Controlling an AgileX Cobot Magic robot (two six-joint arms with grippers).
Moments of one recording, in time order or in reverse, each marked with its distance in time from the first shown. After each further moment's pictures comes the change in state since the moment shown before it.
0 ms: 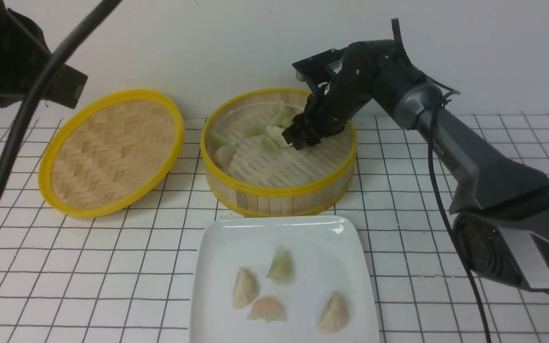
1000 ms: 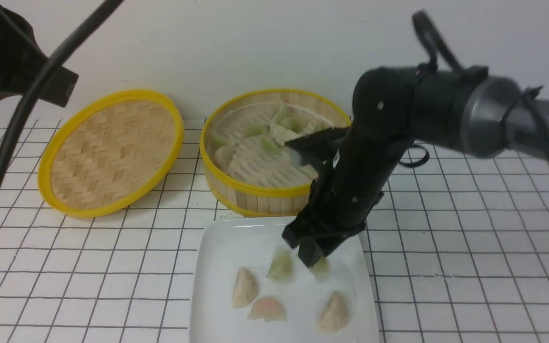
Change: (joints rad) right arm 0.204 -0.736 1.236 0.122 -0.123 0.032; left arm 0.000 0.000 0.000 0.050 0.003 0.000
